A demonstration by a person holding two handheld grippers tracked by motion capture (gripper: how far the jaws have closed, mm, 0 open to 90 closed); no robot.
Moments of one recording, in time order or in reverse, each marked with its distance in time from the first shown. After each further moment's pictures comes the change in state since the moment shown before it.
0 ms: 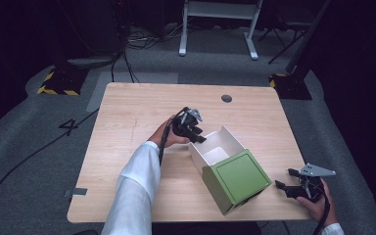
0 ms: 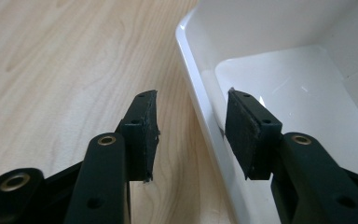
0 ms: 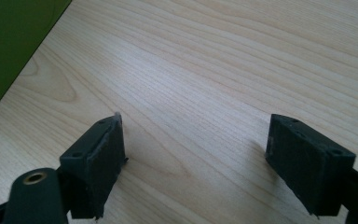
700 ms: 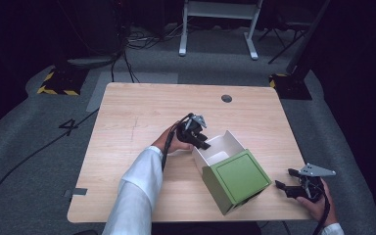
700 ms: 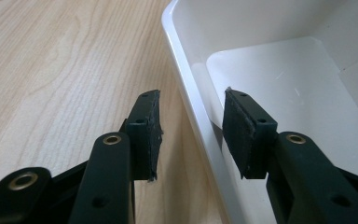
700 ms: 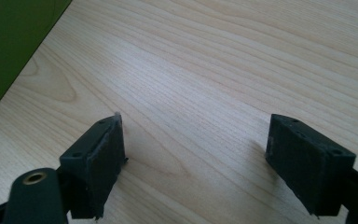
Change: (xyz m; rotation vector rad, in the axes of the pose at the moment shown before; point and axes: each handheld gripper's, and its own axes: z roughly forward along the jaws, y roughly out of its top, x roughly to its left) left arm -0.013 -0.002 0.019 0.015 -0.076 0.021; right arm 0.000 0.000 0.000 0.000 0.000 0.000
